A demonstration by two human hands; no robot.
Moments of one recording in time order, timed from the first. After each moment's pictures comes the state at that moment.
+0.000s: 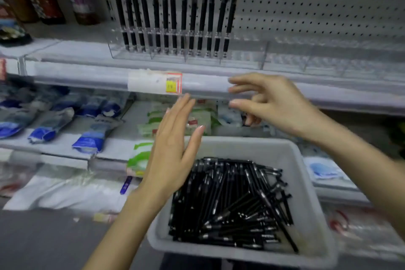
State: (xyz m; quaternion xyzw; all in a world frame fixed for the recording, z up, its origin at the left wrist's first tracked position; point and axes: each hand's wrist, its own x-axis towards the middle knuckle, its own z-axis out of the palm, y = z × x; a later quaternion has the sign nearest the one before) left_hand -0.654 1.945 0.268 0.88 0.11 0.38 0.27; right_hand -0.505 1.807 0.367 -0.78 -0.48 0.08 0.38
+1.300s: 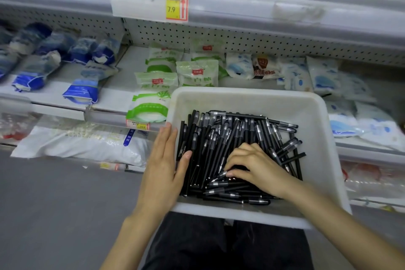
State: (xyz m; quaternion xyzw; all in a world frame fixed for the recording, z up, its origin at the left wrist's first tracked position) left_hand -0.721 1.924 0.141 0.89 0.27 0.19 0.32; right_hand -0.545 1.768 0.144 -0.76 -0.58 0.22 0.18
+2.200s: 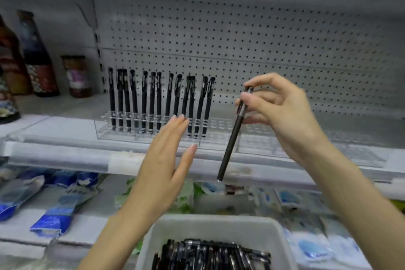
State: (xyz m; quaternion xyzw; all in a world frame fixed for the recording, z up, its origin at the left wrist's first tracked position) left_hand -0.603 1.964 0.361 0.87 0.08 0.41 0.25; right_hand -0.481 1.806 0.468 -0.60 -0.42 0.04 0.68
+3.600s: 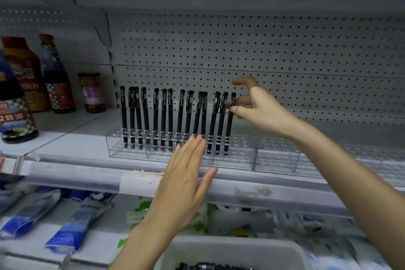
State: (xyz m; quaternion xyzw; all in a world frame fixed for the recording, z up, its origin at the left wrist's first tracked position) left_hand -0.575 1.981 0.352 0.93 0.11 0.33 0.14; right_hand -0.414 1.876 0.481 -0.80 -0.46 -0.02 0.37
